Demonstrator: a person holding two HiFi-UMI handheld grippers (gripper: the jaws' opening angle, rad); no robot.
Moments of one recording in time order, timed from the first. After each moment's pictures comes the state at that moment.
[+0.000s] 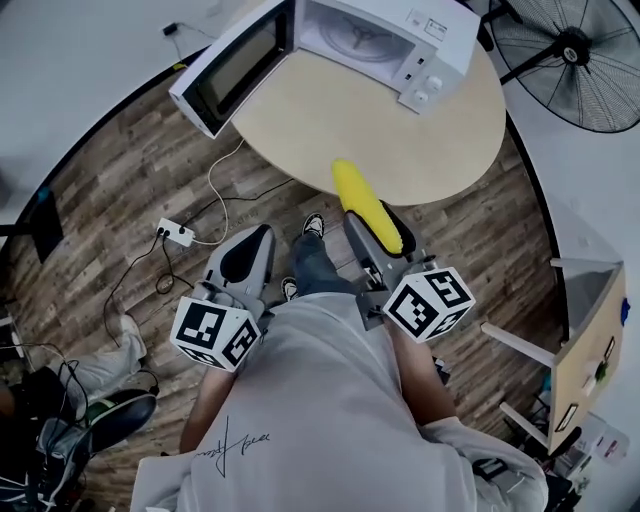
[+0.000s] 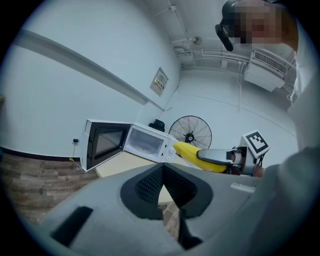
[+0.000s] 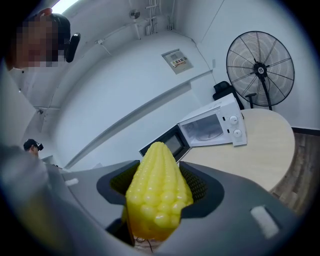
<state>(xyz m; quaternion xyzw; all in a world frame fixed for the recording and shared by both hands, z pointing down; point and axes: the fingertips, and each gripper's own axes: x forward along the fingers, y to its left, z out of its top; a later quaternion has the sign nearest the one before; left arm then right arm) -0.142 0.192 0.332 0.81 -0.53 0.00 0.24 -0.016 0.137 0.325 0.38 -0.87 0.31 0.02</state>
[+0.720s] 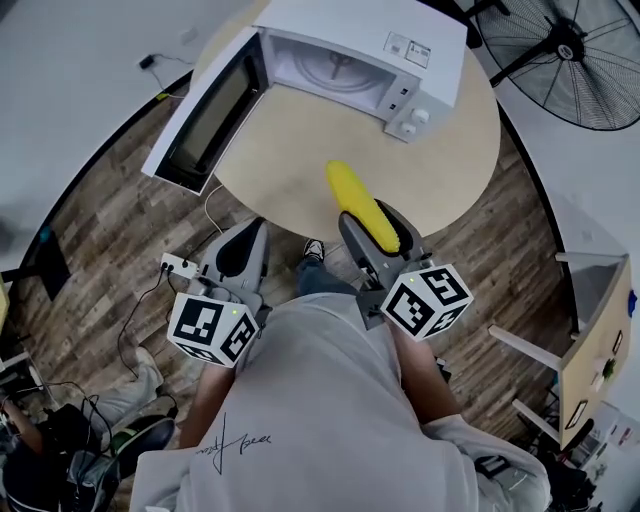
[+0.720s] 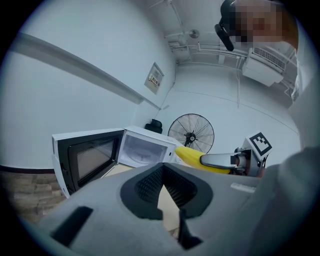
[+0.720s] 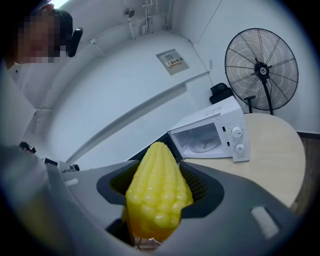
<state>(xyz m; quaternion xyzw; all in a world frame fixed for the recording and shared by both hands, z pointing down) -0.137 0.047 0.321 0.83 -0.51 0.03 0.22 -0.005 0.014 0.326 0.40 -0.86 0.31 0.01</state>
